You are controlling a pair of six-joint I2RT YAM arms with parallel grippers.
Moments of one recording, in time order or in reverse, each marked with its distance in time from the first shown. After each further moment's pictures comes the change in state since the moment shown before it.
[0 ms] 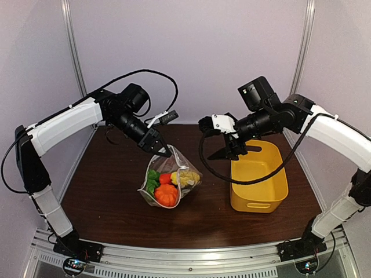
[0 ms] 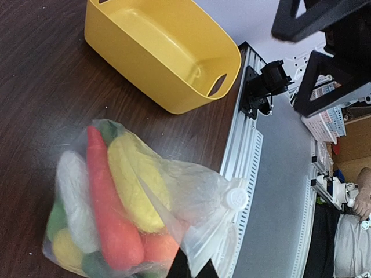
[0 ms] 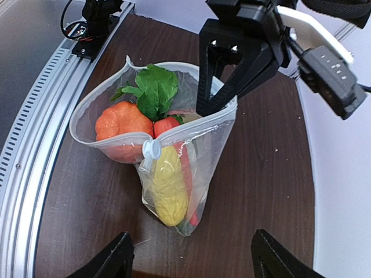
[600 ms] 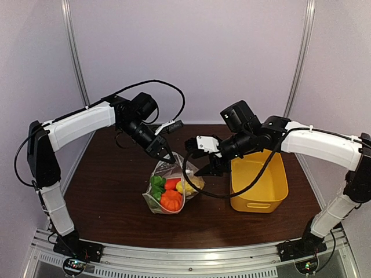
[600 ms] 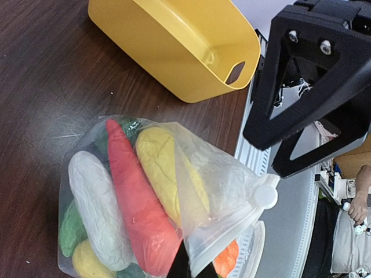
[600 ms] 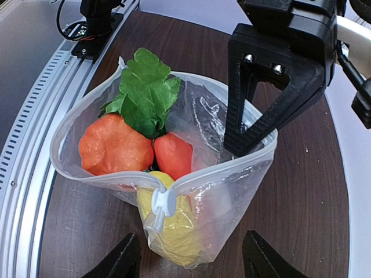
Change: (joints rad) left arm 0.000 0.111 0.009 0.002 -0.001 0.037; right arm 0.049 0.063 -0.216 0.257 -0.018 0.116
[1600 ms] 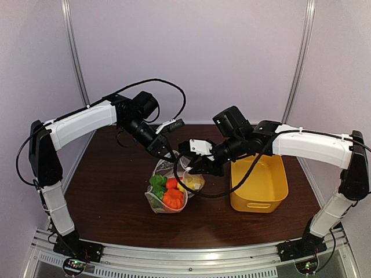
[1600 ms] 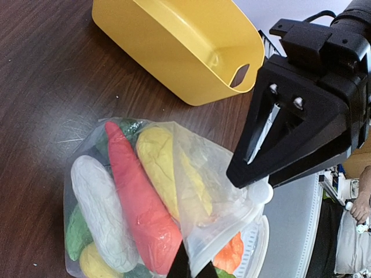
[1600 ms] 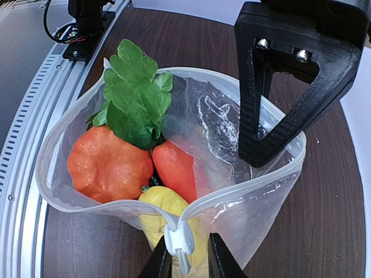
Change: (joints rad) left arm 0.000 0.026 0.032 -0.008 -0.015 0.011; right arm 0.023 0.071 -0.002 0.058 0.016 0.079
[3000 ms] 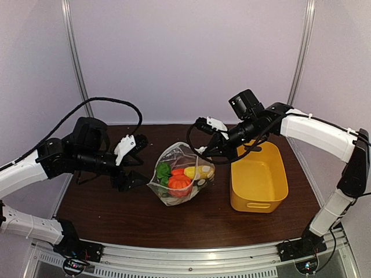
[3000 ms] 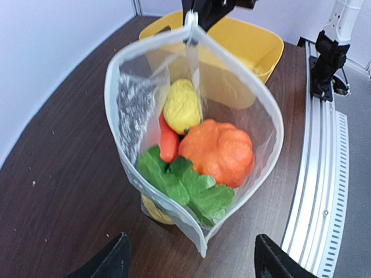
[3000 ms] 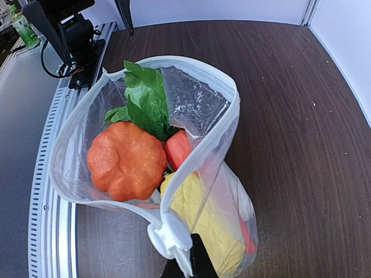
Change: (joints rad) left arm -0.195 -0.829 -0.750 0.487 -0.519 0.017; right arm -0.186 0.006 0.135 -0.219 -0.170 0.103
